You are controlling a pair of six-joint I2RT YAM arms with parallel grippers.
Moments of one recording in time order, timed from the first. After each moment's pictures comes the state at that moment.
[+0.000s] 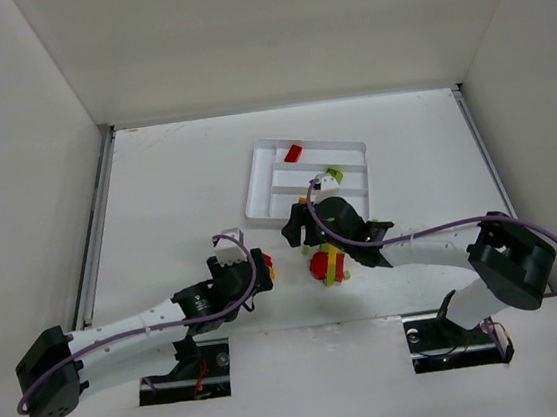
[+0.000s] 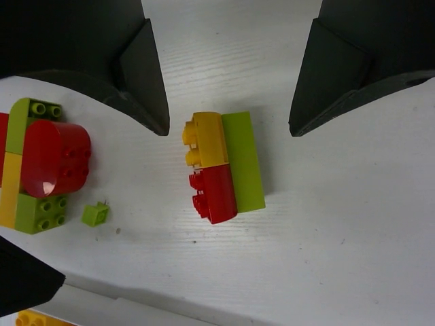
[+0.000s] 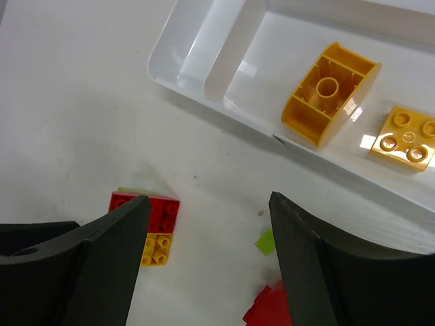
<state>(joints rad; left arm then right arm) -1.10 0.88 0.37 -0.29 -0.64 -0.89 0.90 1.48 0.73 0.27 0.25 0.64</state>
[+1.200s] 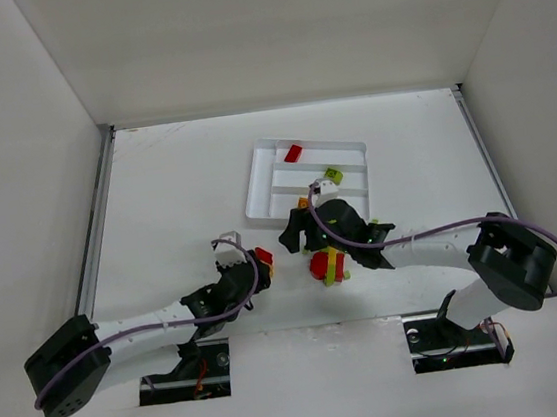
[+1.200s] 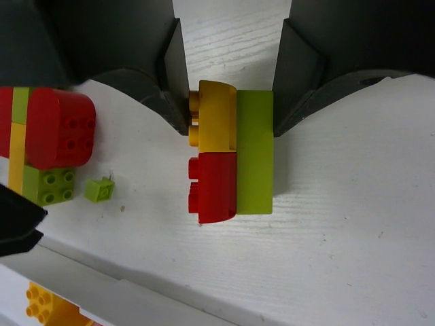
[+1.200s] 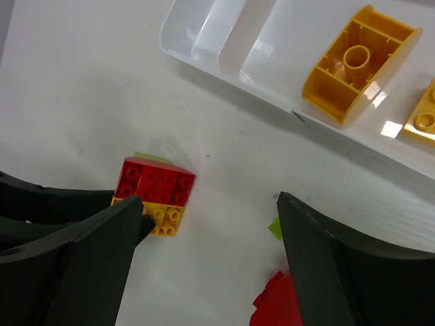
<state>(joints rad) -1.00 1.00 0.20 0.16 -0.57 -0.87 0.90 1.48 0.70 0.28 0.16 0.67</state>
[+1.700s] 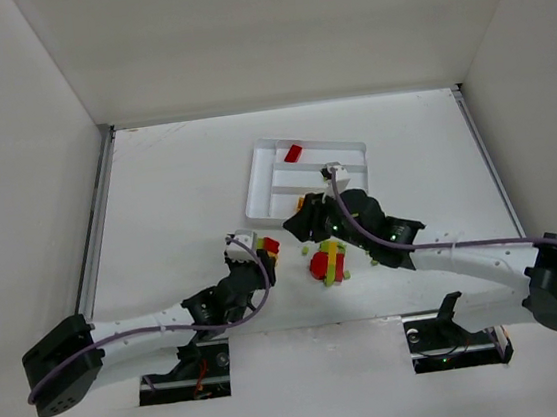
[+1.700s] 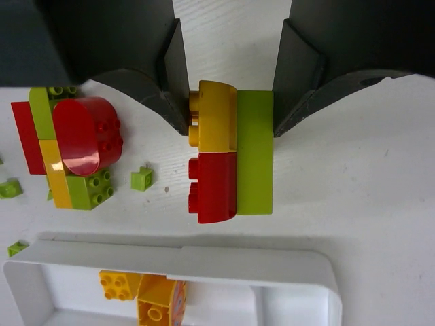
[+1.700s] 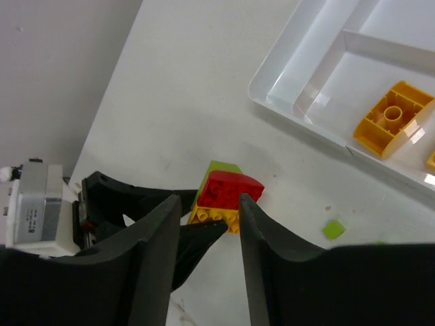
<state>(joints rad) -1.10 0.96 0.20 0.32 -0.66 -0.54 0.93 1.24 0.77 0.15 0.14 0.69</state>
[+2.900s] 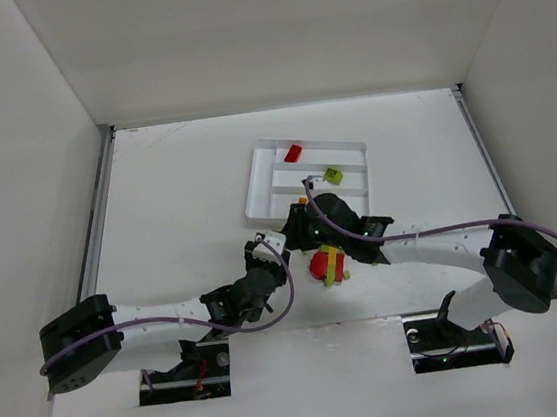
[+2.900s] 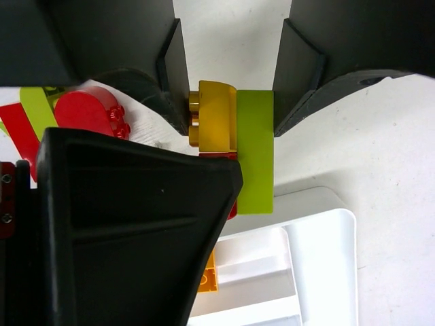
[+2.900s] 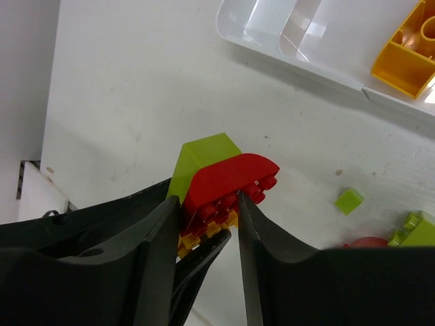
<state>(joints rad) -1.22 1.13 0.30 0.48 -0.78 -0.20 0.95 1.45 0.85 0.06 0.13 0.82</state>
